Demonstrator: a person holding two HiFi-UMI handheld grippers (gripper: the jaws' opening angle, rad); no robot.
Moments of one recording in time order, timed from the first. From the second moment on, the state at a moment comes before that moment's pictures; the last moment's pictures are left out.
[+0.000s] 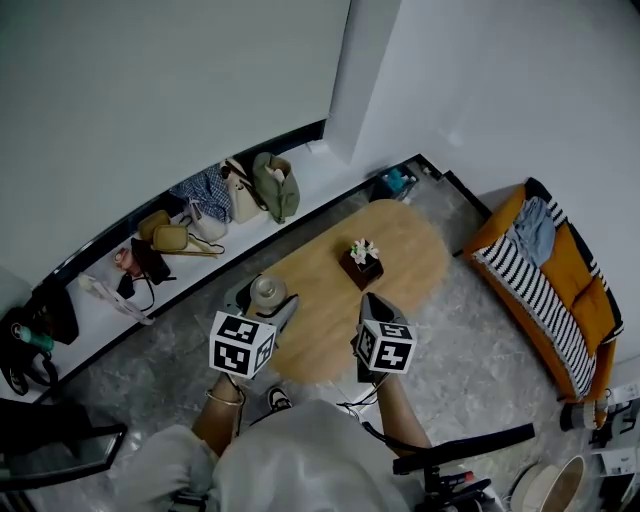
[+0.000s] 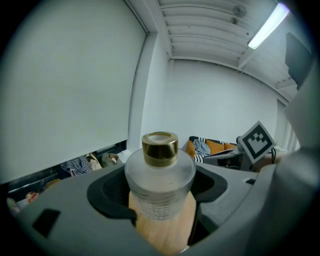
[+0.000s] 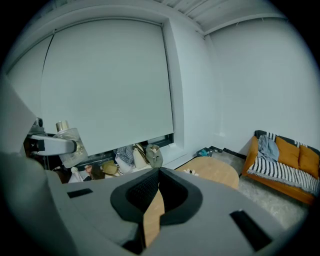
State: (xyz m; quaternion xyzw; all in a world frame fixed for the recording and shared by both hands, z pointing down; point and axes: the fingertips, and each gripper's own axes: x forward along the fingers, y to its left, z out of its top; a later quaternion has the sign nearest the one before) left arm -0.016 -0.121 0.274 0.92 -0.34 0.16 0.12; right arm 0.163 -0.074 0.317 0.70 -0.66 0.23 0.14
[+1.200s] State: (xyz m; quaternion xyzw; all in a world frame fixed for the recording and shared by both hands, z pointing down) left arm 0.001 -0.176 0.433 0.86 -0.44 0.18 0.21; right arm 0.186 -0.185 0.493 0.59 -0.72 0.29 0.22
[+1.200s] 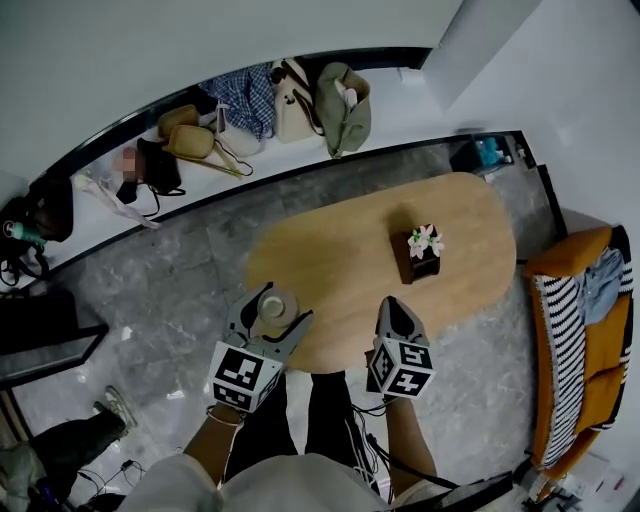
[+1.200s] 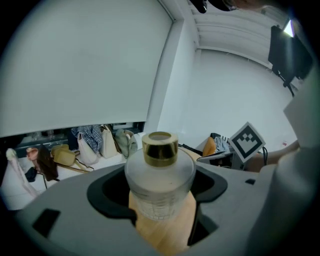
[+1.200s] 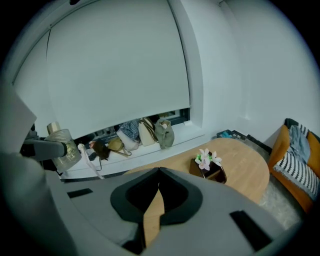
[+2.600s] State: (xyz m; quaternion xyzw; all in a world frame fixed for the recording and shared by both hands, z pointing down) left arm 0.099 -0.246 0.659 0.88 -0.36 0.22 0.21; right arm 0.202 -0.215 0.699 0.56 -0.70 0.38 0.23
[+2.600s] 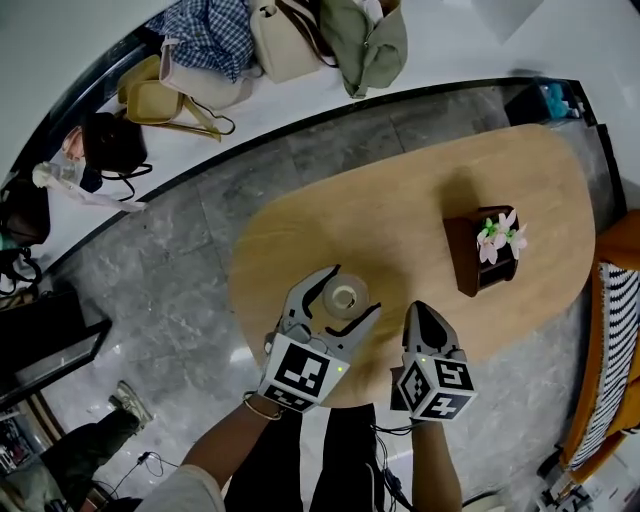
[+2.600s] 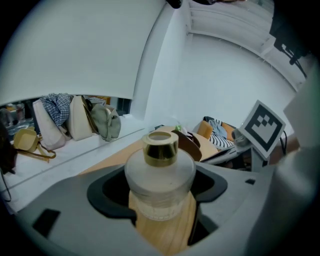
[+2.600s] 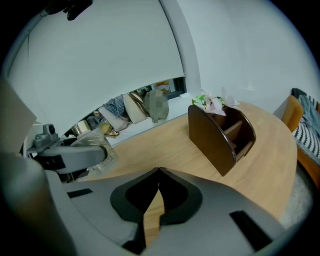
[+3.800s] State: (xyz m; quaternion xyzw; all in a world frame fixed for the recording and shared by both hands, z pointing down) left arm 0.140 -0.384 0.731 0.88 -0.36 0.25 0.17; right arm 0.216 -0.289 0.731 0.56 -0.69 0.39 0.23
